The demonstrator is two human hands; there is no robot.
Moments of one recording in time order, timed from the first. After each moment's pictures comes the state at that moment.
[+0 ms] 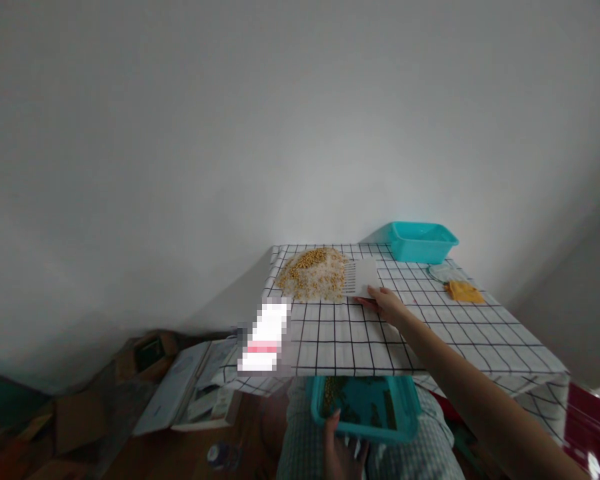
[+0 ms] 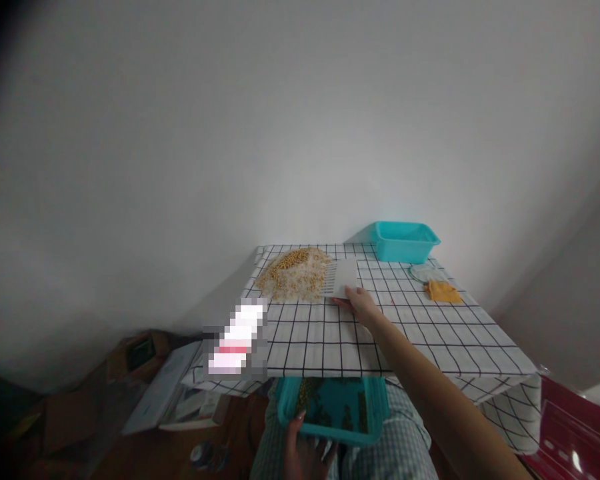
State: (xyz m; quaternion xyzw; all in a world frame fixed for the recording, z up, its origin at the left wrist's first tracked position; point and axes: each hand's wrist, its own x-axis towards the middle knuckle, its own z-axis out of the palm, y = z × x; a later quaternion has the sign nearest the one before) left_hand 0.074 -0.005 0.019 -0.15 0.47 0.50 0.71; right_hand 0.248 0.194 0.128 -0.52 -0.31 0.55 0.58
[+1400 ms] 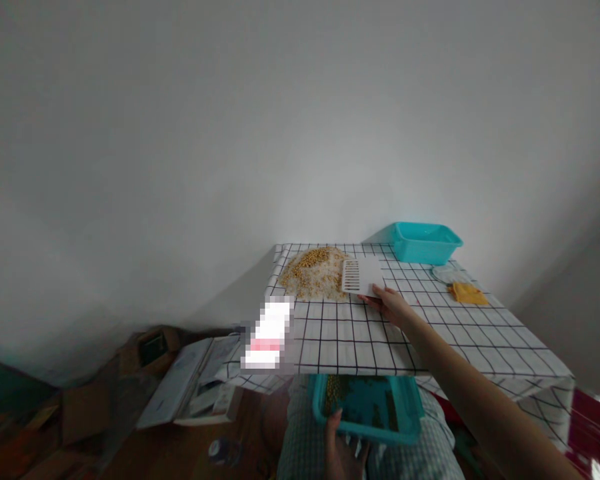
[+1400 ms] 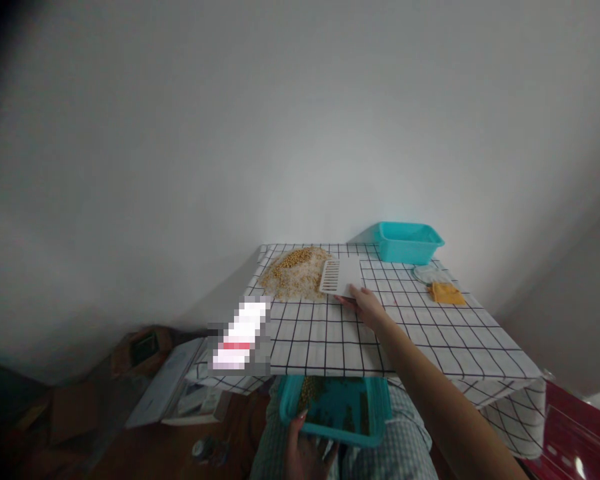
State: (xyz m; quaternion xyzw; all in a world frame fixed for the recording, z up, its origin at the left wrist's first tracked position) left_hand 0.077 -0.007 0.024 -0.14 0.48 0.51 0.70; right_hand 0.258 0.197 0.122 -0.46 -0.24 0.61 0.59
